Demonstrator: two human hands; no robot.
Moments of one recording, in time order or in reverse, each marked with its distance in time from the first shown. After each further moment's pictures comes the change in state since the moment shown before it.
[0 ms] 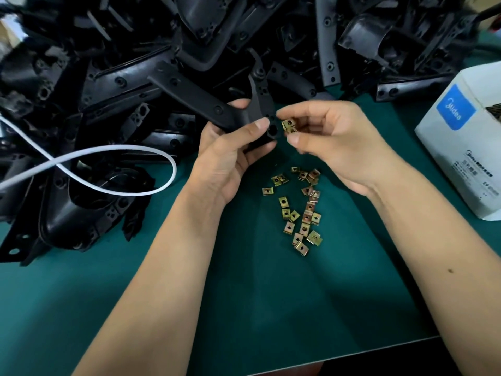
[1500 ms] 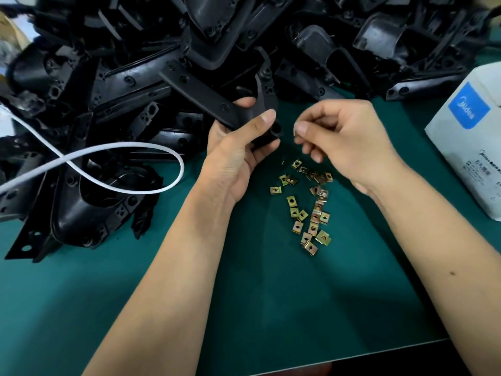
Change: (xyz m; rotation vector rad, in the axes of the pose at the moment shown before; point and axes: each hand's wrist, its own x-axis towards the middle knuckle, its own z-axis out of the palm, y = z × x) left_hand 0.003 -0.002 -0.001 -0.029 0.028 -0.004; right_hand 0.003 0.005 0.008 -0.106 0.156 0.030
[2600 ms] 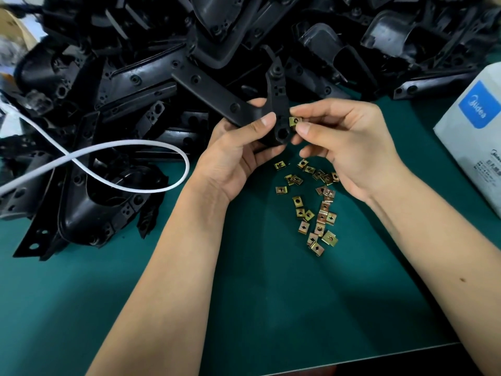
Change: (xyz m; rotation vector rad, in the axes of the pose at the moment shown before) left_hand -0.005 0.015 -0.010 0.138 -0.110 -0.071; right_hand -0.009 -0.007 0.012 0.419 -0.027 -0.033
